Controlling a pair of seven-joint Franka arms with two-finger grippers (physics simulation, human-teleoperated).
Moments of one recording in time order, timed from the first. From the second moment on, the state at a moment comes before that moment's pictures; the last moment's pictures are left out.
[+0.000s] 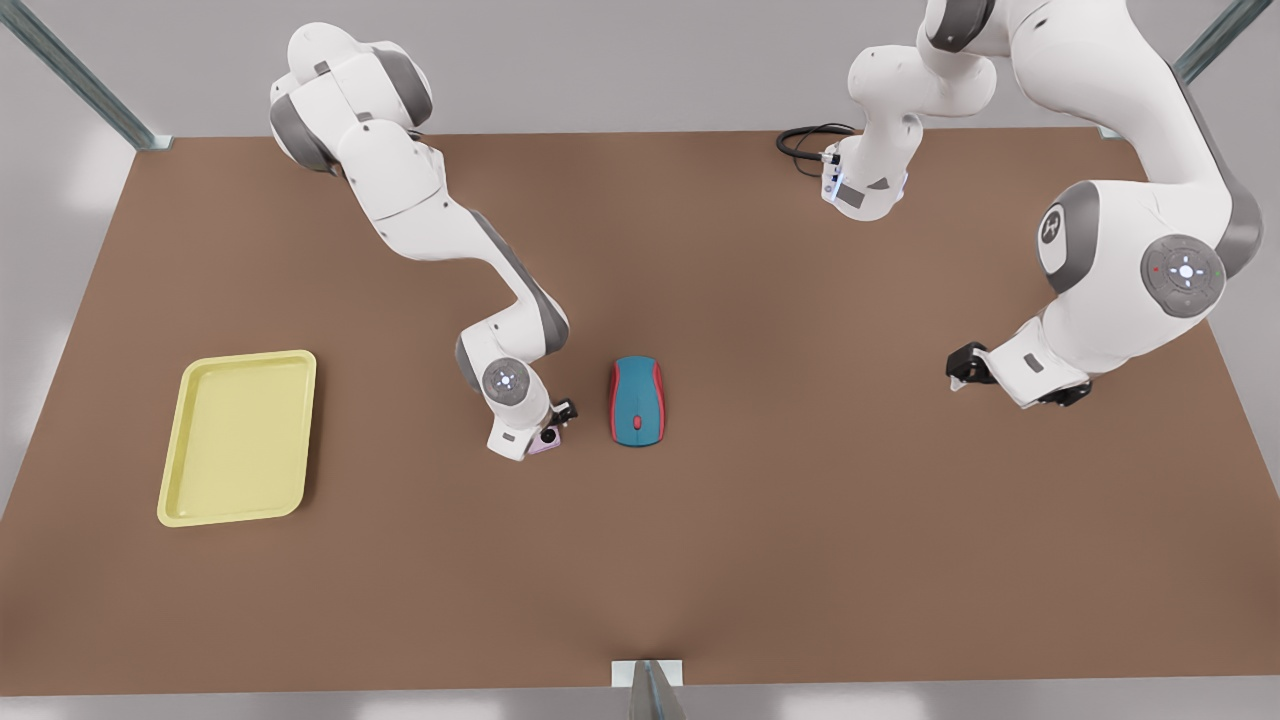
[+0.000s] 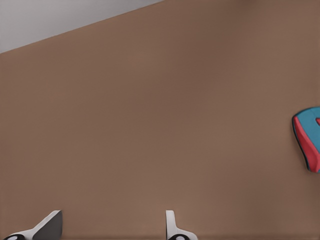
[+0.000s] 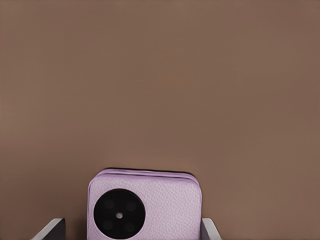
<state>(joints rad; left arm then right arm) -0.16 0.30 0.07 -1.33 -0.01 1.58 0.21 0.49 0.72 0.05 -1.75 0.03 2.41 0.14</state>
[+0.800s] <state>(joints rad) -0.16 0.30 0.06 -1.30 -0.01 1.59 0.23 -0.02 0.37 0.02 -2.08 0.03 2.37 0.02</state>
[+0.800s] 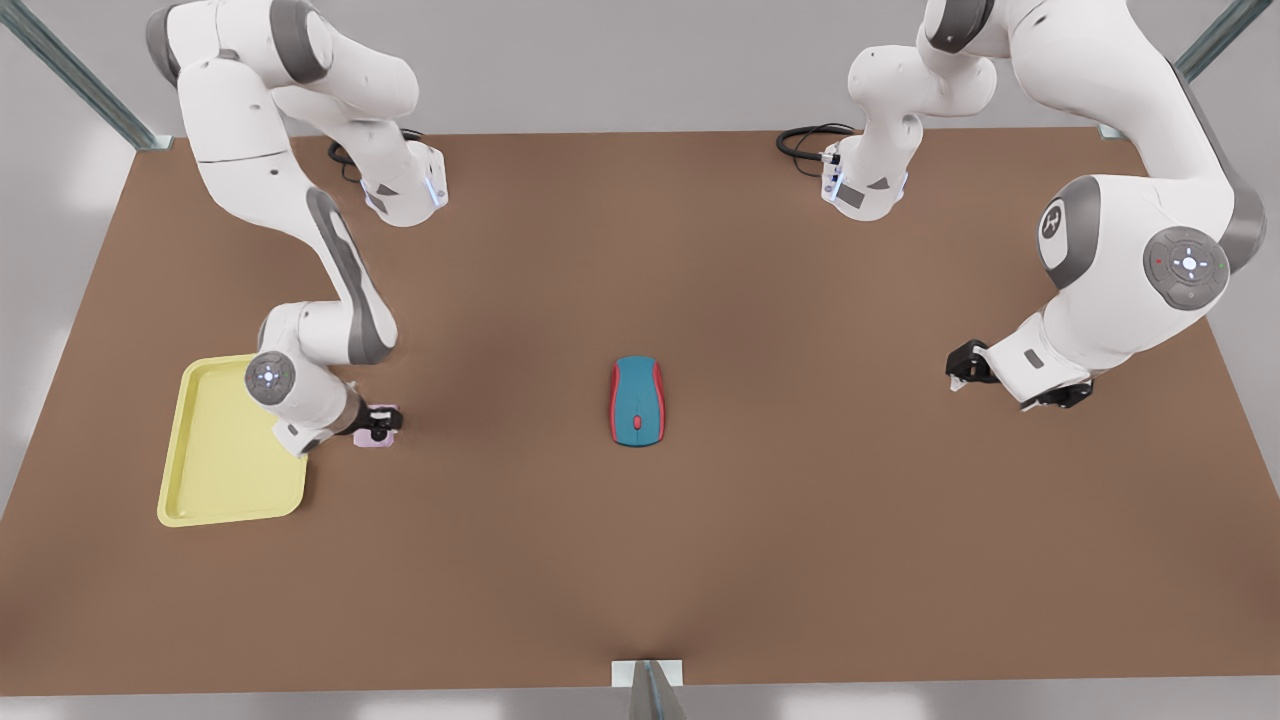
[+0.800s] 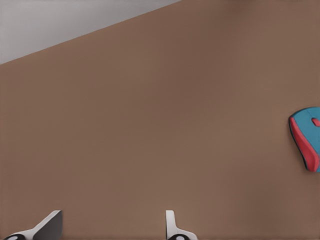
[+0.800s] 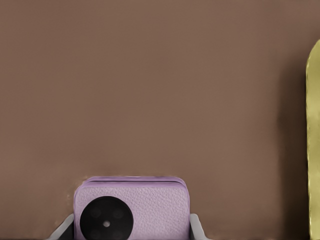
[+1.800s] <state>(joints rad) -0.16 0.32 0.08 -1.27 0.03 1.60 0.14 0.12 0.22 -0.08 -1.36 0.00 1.68 -0.35</state>
